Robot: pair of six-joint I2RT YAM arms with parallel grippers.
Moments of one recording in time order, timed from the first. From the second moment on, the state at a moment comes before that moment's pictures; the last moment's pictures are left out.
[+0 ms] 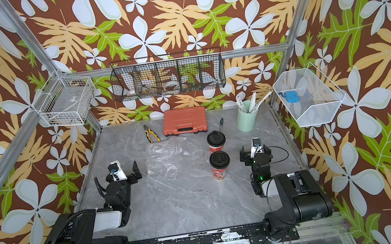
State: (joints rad) left arm -0.12 1.37 0.14 1.16 -0.28 -0.09; right arm 0.03 1.46 0.23 1.00 0.22 -0.03
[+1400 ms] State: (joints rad) left arm -0.44 1.24 0.81 0.02 -0.40 -0.49; right arm 0.03 1.02 0.48 0.16 0.02 0.14
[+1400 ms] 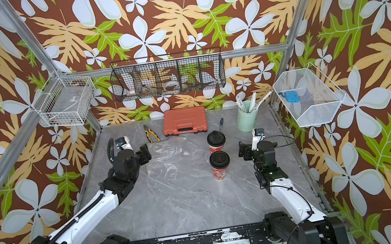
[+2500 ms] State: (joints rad) left arm -0.70 2.26 1.83 -0.65 -0.28 -0.72; right arm 0.03 0.98 0.49 0.07 -0.04 0.16
